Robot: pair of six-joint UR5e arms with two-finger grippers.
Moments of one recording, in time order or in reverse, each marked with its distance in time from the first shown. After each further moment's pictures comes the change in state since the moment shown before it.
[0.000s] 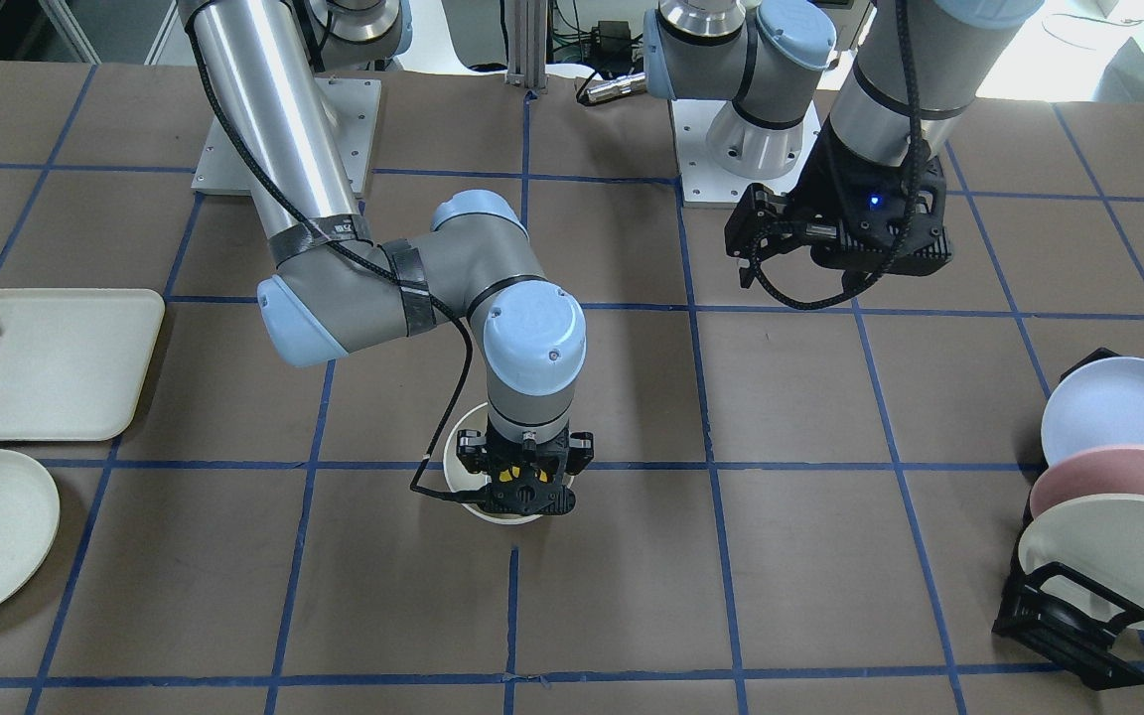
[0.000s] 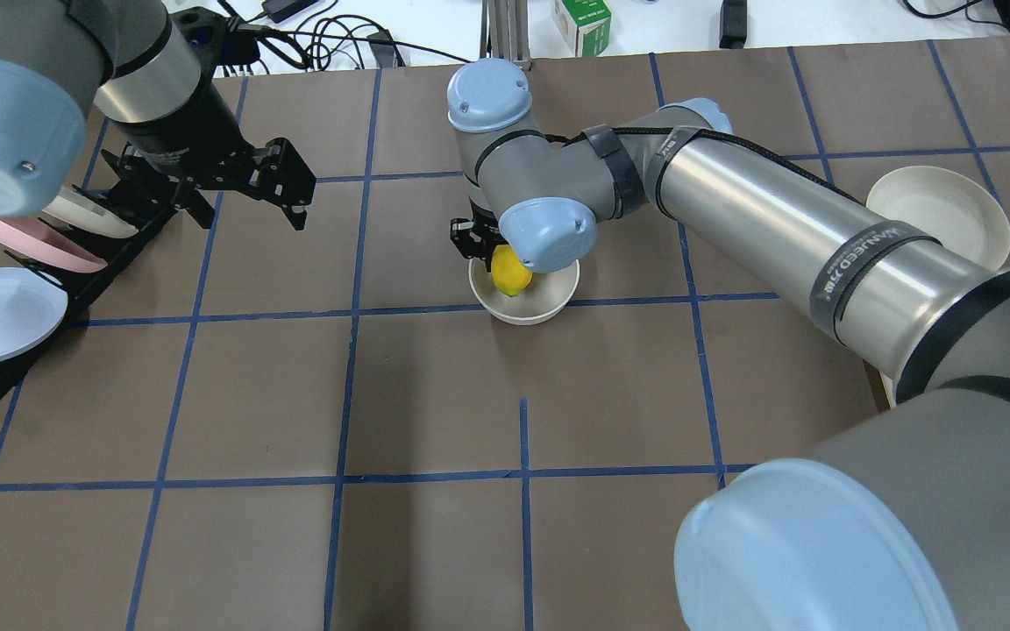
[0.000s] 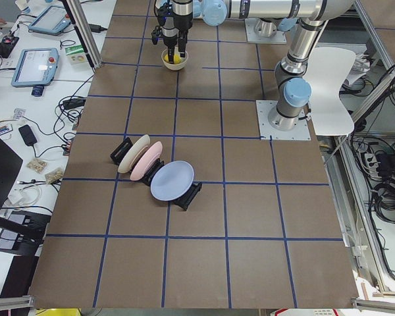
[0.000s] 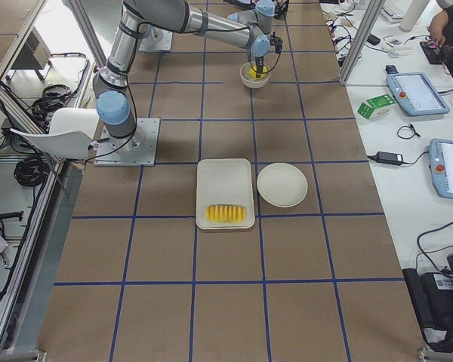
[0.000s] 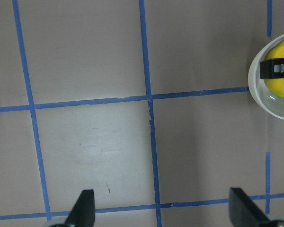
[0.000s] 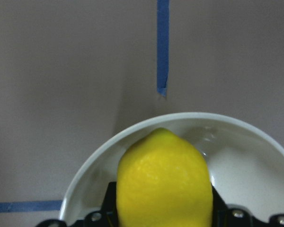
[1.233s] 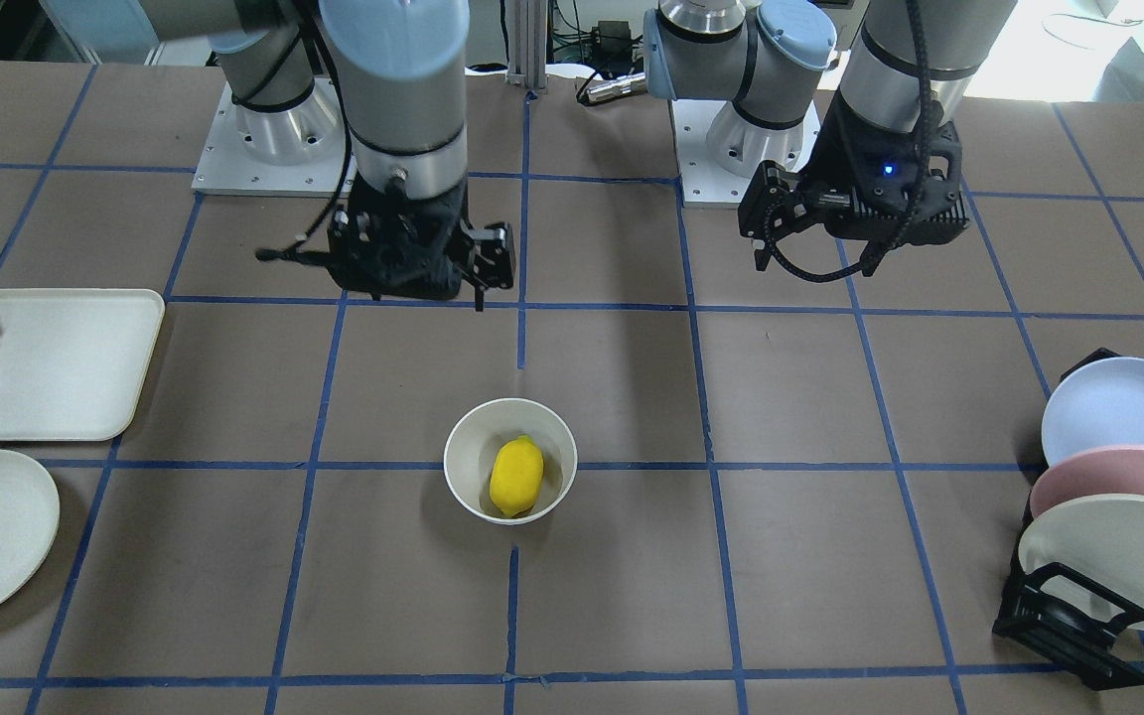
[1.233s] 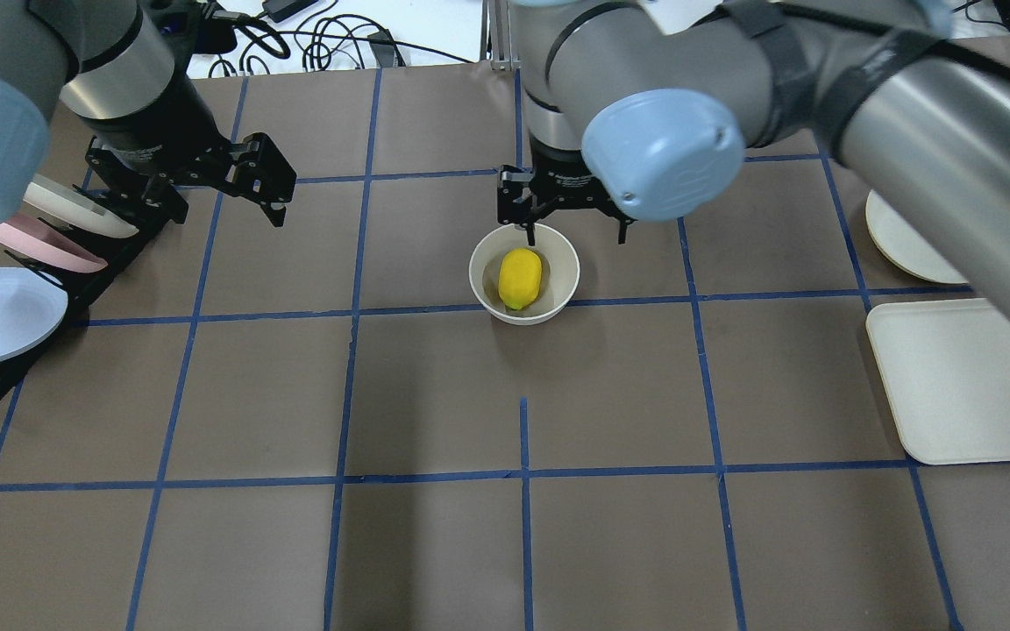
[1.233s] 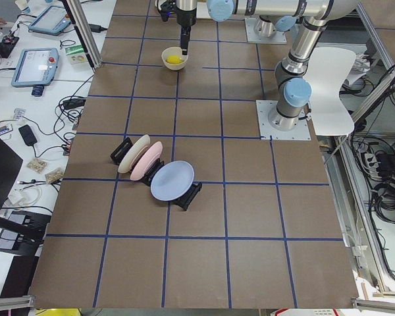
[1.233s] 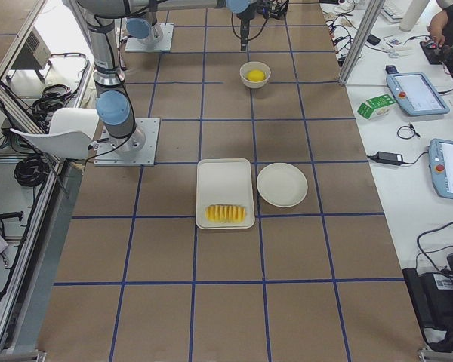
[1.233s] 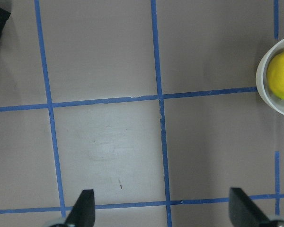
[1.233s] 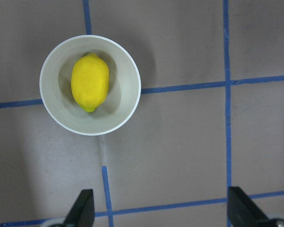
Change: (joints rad) left arm 0.000 0.034 -0.007 -0.005 0.040 0.001; right arm -0.096 -0.483 0.025 0.466 -0.006 -0.005
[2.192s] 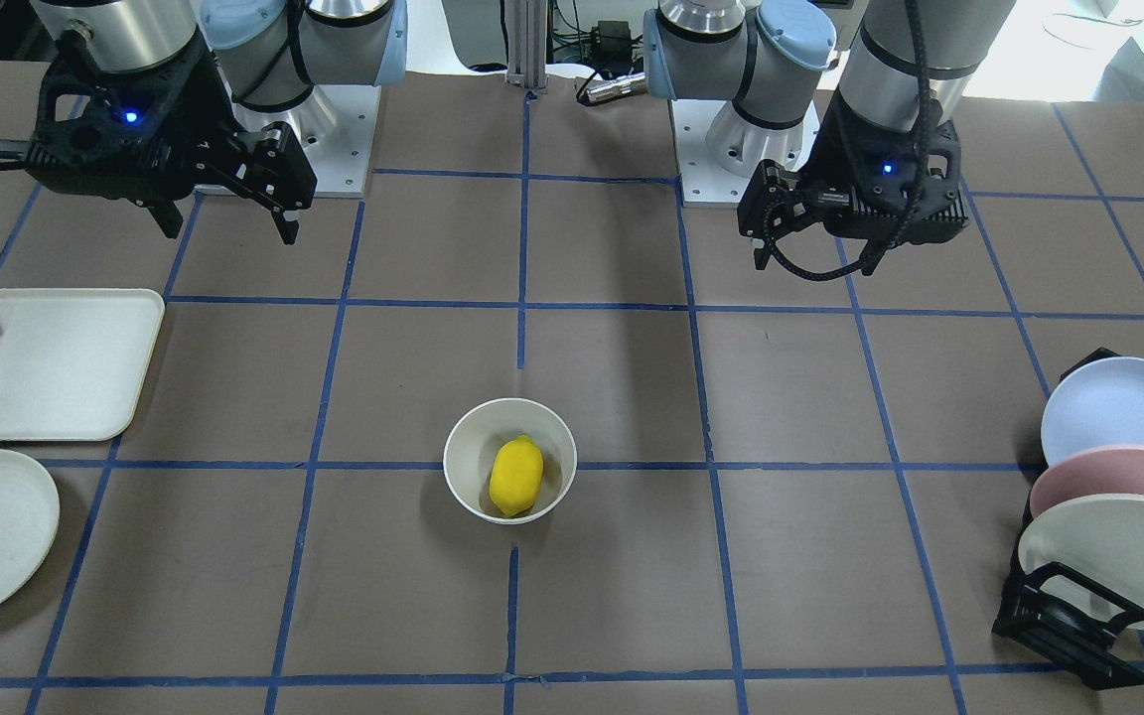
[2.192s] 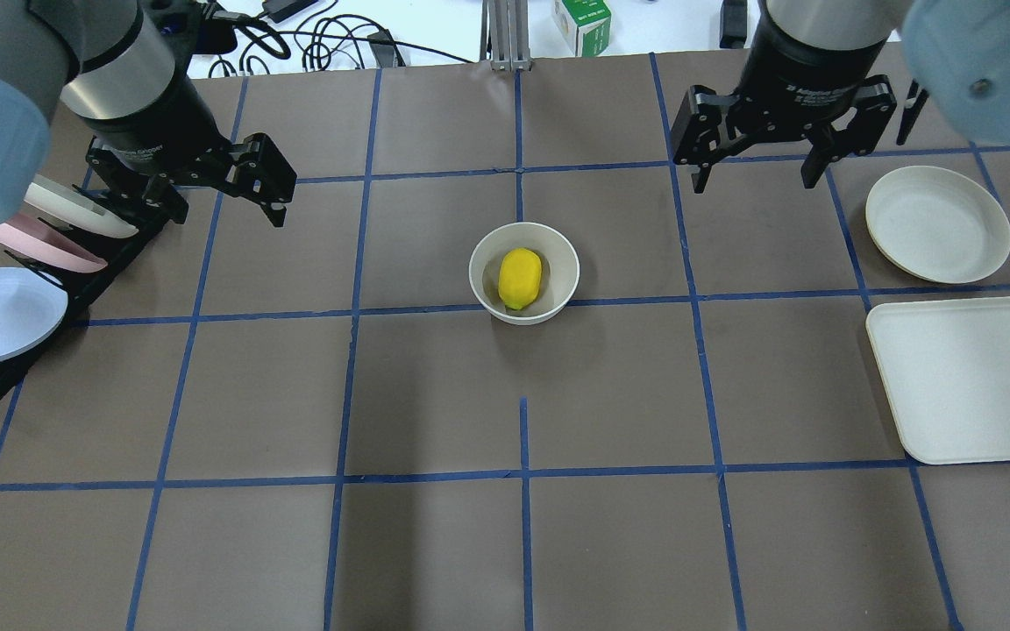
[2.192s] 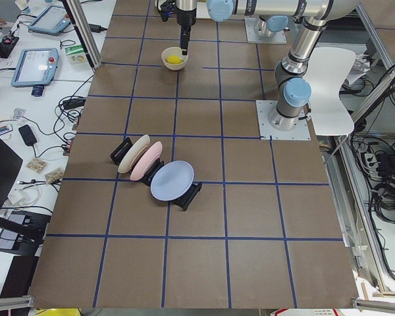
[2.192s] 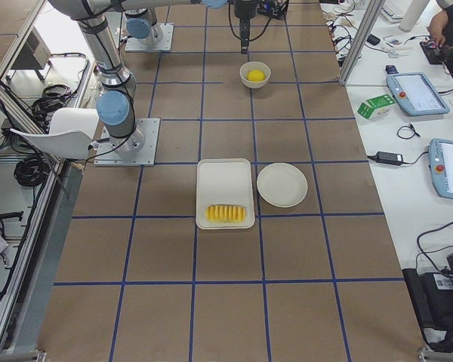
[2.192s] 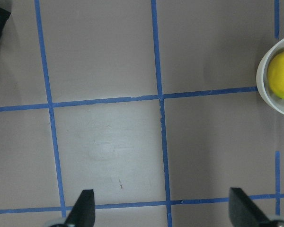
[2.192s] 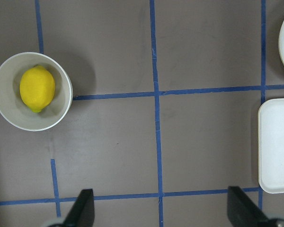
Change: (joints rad) left arm 0.000 0.000 0.000 0.000 0.000 0.000; right arm -0.272 -0.129 0.004 0.078 0.045 -0.326
